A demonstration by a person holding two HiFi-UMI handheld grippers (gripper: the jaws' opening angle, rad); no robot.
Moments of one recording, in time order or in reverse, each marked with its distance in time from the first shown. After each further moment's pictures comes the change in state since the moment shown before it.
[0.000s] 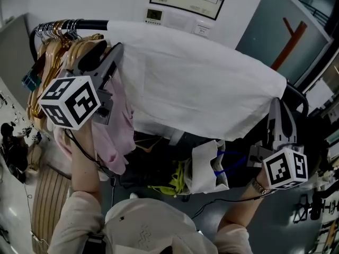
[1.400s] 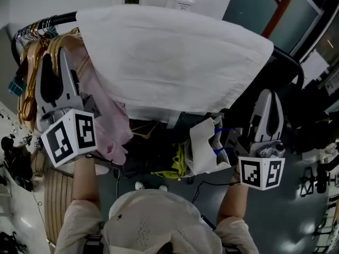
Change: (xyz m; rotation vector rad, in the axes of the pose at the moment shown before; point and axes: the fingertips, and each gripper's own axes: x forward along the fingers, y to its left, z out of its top) left arm -0.092 0.004 0.034 0.262 -0.457 0.456; right arm -0.058 0.036 0.000 0.021 -0.365 -0.009
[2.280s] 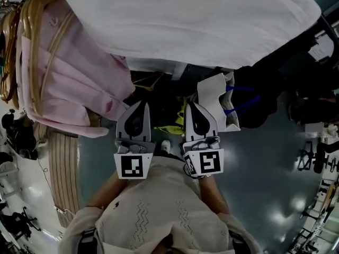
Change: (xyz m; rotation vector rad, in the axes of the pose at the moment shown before) left arm -0.246 -0.148 -0.196 -0.137 0.560 -0.432; right arm -0.151 0.131 -0.243 0.092 0.630 0.153
